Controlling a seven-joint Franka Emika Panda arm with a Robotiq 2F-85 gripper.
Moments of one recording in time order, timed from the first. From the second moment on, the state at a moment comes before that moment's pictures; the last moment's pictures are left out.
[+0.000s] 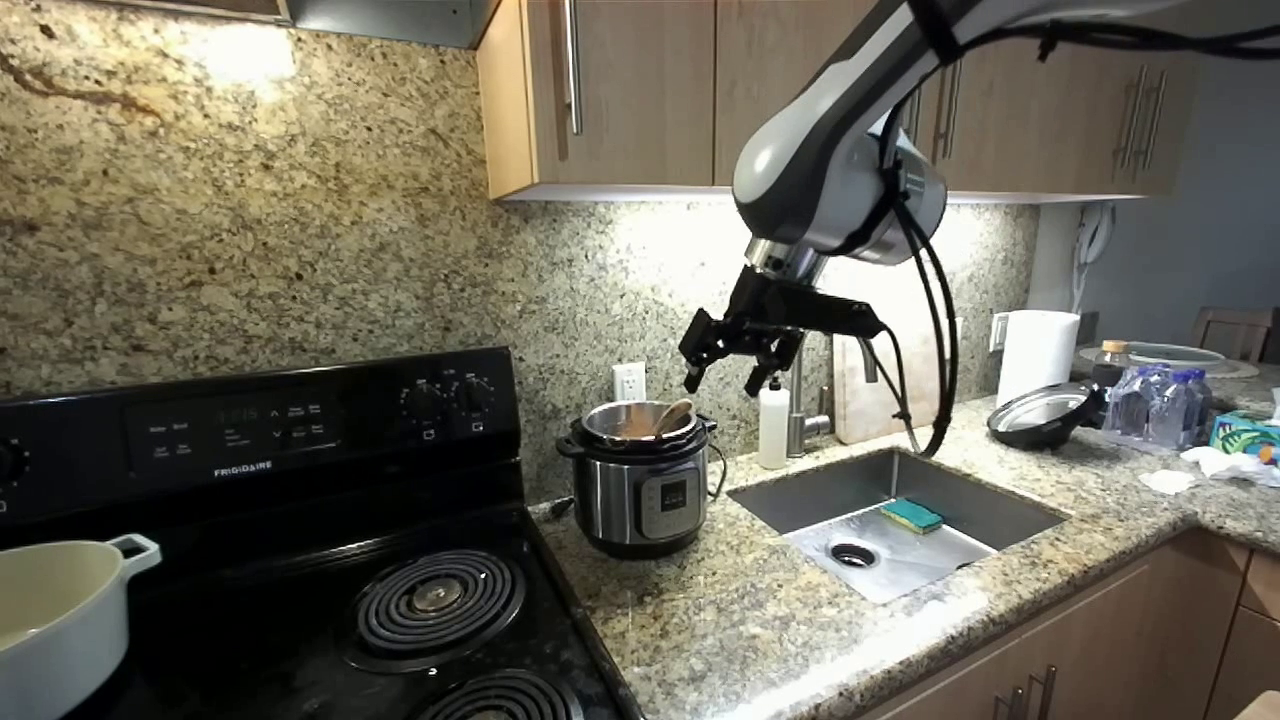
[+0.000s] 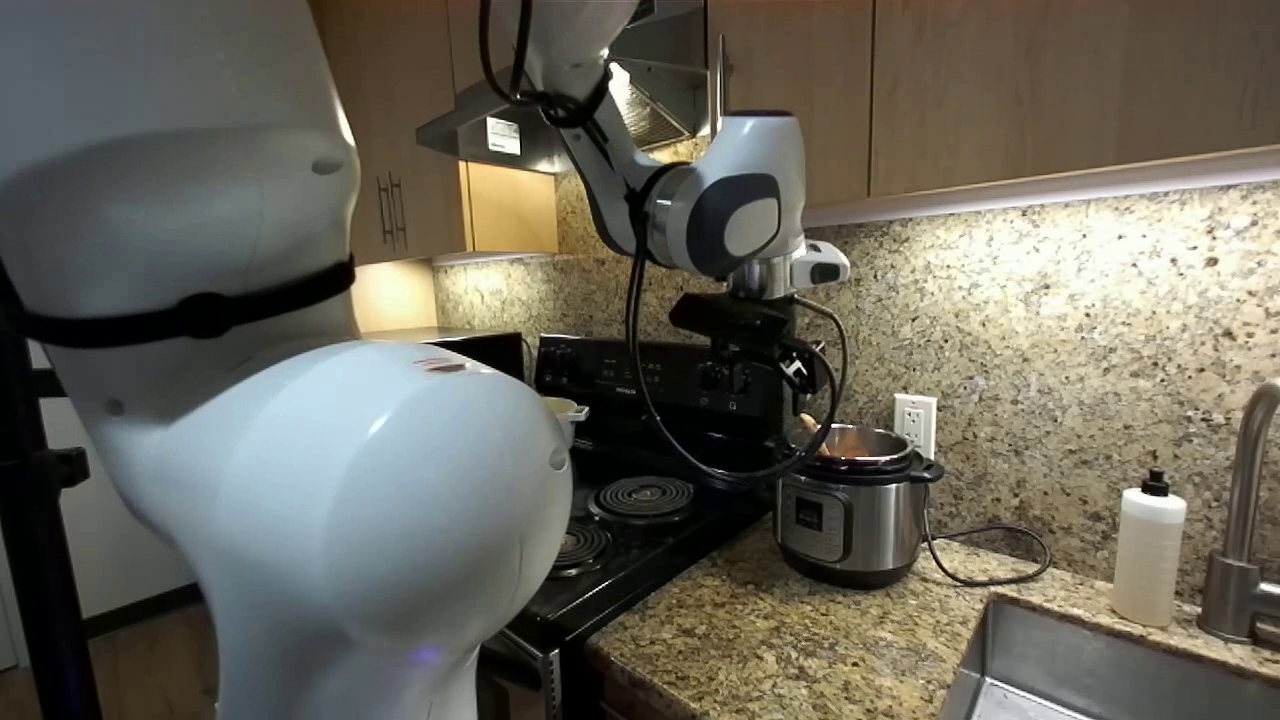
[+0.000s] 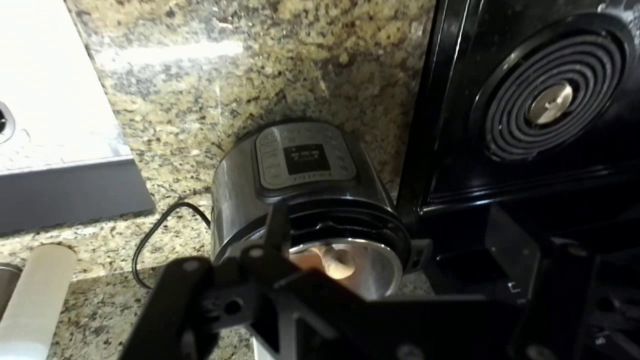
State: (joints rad) arm 0.13 -0.24 -0.01 -2.54 0.34 2.71 -0.10
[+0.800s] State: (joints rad) arm 0.34 0.05 -0.05 -2.39 1.04 3.08 -0.63
